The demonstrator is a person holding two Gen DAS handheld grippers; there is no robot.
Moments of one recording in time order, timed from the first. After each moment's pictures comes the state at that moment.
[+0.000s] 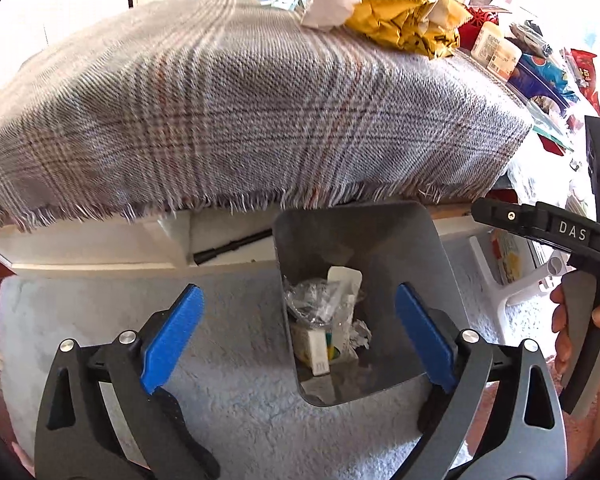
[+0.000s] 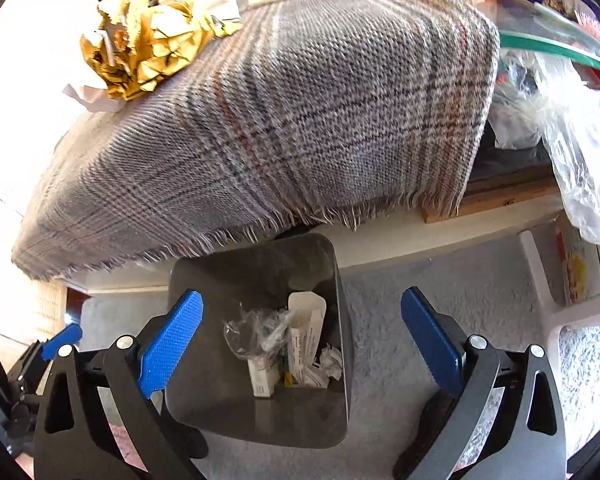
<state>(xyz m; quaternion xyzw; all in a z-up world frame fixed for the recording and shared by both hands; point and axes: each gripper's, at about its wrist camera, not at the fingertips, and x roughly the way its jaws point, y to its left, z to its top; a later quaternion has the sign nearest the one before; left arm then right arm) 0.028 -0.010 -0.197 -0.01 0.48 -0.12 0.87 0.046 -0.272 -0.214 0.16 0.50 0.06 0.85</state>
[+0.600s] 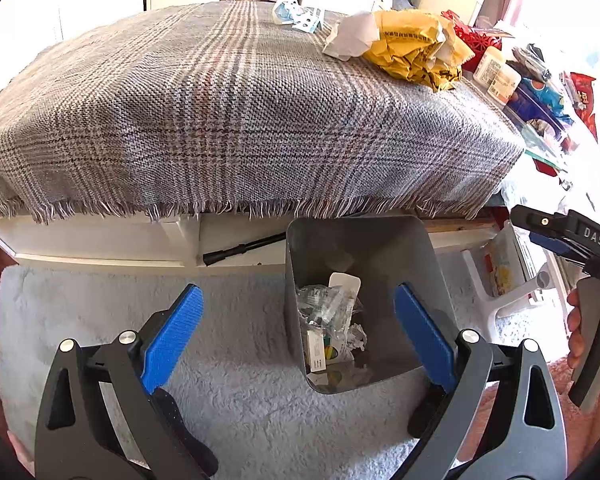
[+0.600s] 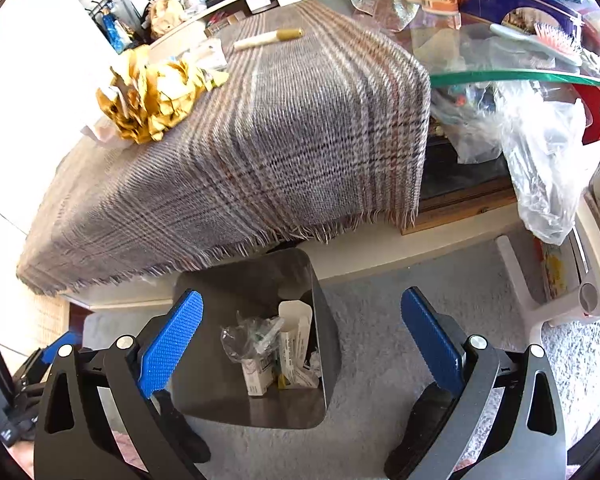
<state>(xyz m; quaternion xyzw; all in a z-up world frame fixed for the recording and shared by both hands) 0.018 0.015 -0.175 -0.04 0.47 -0.11 0.88 0.022 -0.300 -0.175 0.18 0.48 0.03 0.86</state>
